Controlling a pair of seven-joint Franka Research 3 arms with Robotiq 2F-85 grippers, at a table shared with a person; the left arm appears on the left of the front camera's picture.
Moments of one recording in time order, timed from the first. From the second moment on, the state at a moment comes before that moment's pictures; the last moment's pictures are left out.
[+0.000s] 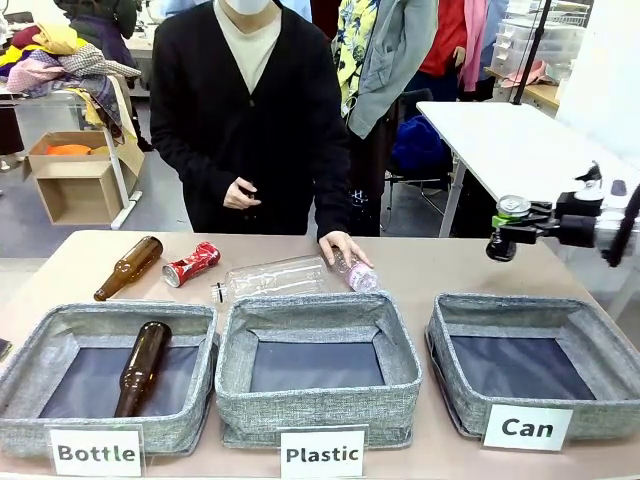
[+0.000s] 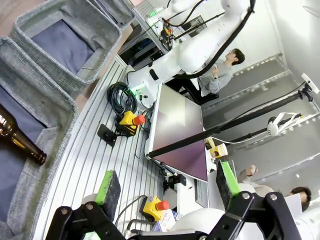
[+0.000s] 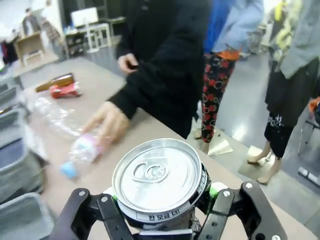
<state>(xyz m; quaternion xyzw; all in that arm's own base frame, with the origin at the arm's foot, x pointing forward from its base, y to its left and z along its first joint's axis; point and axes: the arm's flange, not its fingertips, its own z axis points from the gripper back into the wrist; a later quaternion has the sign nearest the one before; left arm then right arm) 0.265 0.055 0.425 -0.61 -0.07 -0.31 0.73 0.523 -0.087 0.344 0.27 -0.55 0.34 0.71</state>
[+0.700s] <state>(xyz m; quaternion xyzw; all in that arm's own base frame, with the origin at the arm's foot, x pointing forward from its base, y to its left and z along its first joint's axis) 0.265 0.055 0.425 -0.61 -0.07 -0.31 0.73 0.366 -0.050 0.425 0.14 -0.37 0.60 0.70</state>
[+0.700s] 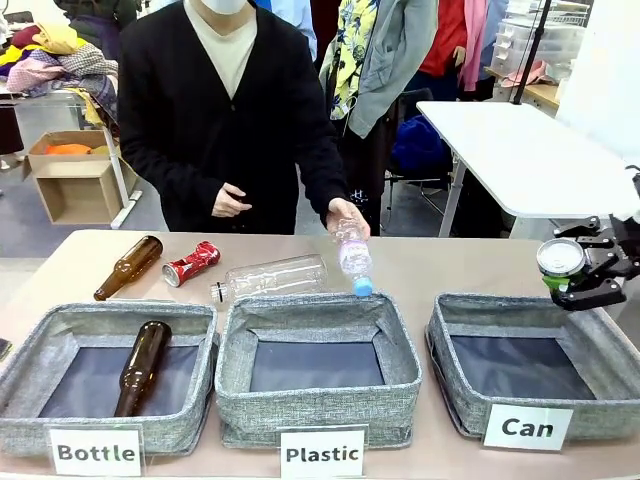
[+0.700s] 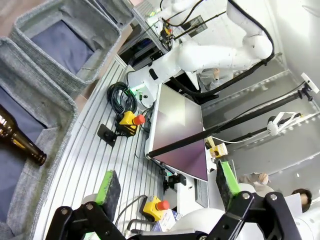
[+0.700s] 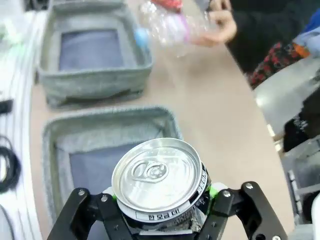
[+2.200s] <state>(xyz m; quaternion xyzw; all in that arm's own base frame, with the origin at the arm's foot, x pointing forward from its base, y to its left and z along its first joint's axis) 0.265 0.055 0.425 -0.61 -0.07 -0.31 0.73 0.374 -0.020 0.414 0.09 -0.26 0.61 0.74</state>
